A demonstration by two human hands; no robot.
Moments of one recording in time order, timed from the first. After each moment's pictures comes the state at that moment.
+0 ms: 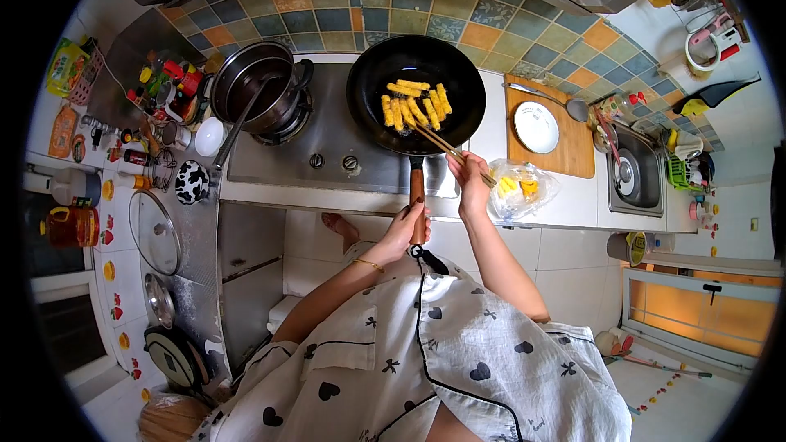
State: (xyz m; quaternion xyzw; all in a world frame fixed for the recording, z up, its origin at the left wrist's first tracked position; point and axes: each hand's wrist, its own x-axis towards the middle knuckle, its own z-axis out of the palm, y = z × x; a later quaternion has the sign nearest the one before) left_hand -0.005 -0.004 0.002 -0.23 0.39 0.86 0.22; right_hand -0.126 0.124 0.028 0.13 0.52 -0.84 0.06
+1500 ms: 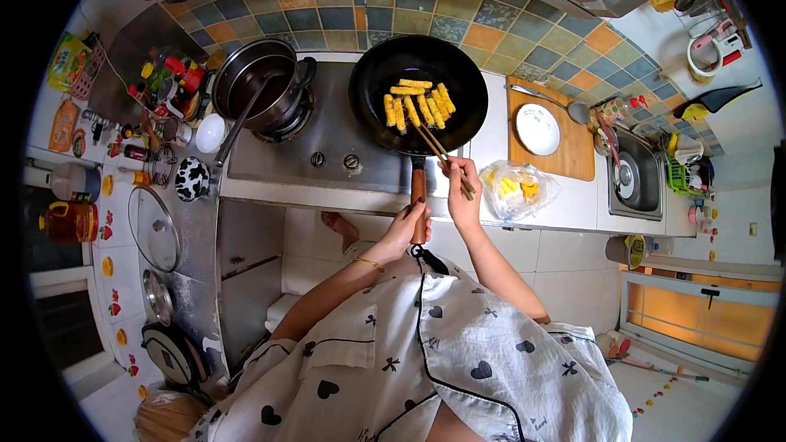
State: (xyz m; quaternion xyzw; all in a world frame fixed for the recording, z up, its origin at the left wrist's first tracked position) left_hand -0.006 -0.002 0.003 -0.25 0.37 0.87 0.21; right_hand -0.101 0.114 0.048 -0.06 0.76 -0.65 0.03
